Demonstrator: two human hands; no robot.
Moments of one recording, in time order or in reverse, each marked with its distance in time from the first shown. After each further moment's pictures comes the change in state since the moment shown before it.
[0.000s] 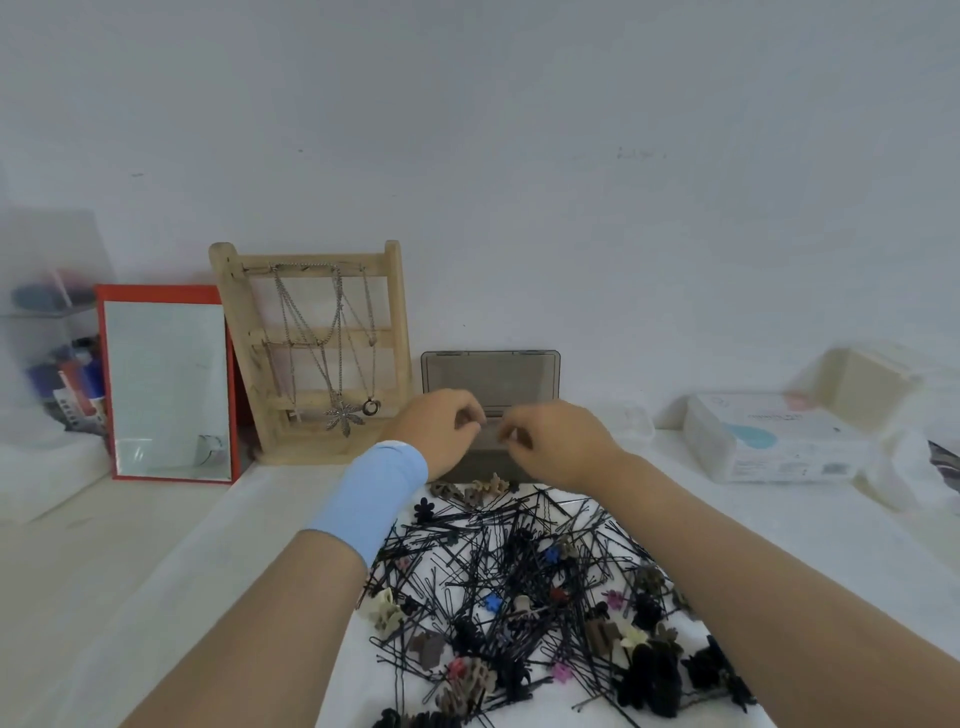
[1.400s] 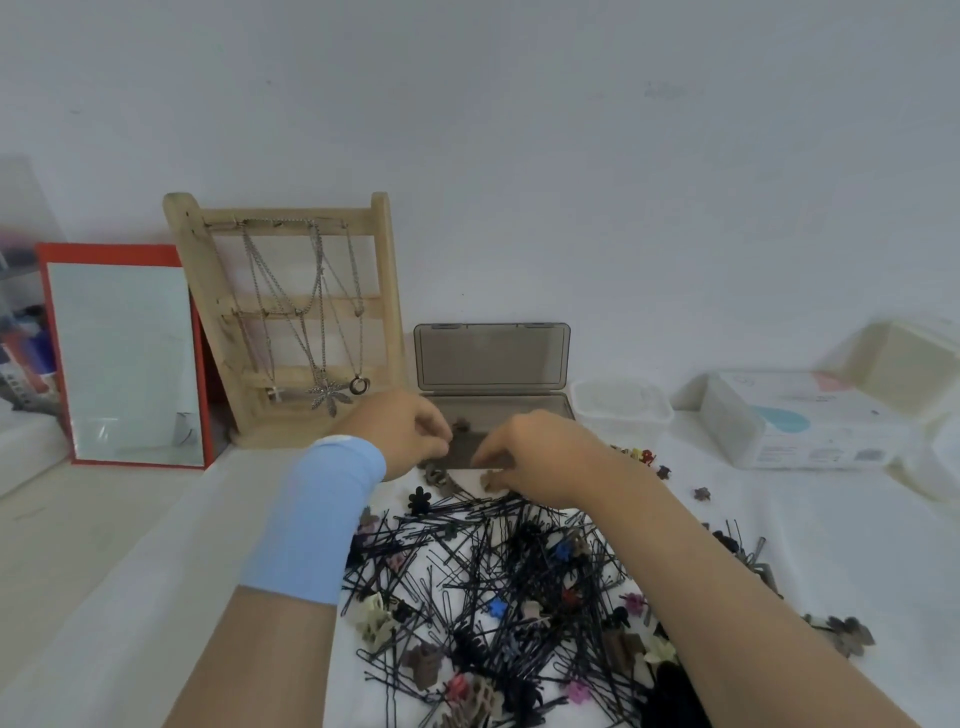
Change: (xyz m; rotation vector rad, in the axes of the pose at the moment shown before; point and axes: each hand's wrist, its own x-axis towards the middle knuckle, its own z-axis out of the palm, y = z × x) left_hand -0.016 -0.020 -0.018 0.011 -0.184 -0.177; right_hand 0.000 -0.026 0.010 0.048 -0.320 0.069
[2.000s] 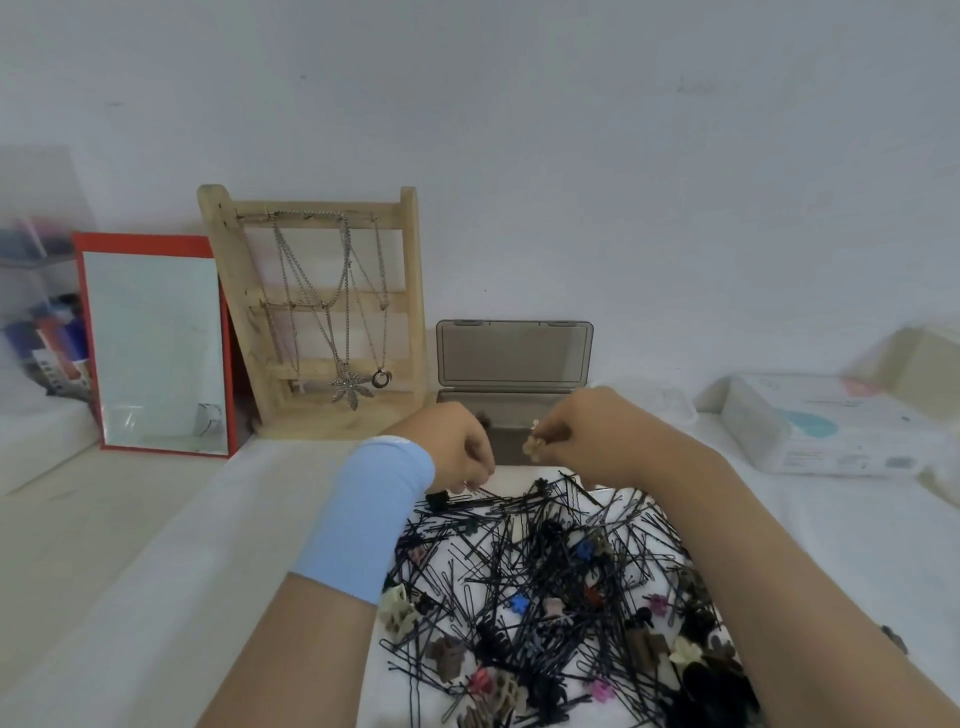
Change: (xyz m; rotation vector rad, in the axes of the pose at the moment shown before) left_hand -0.004 0.015 0.013 0.018 -0.201 0.073; right_hand -0.013 0.016 -0.022 0.128 0.042 0.094
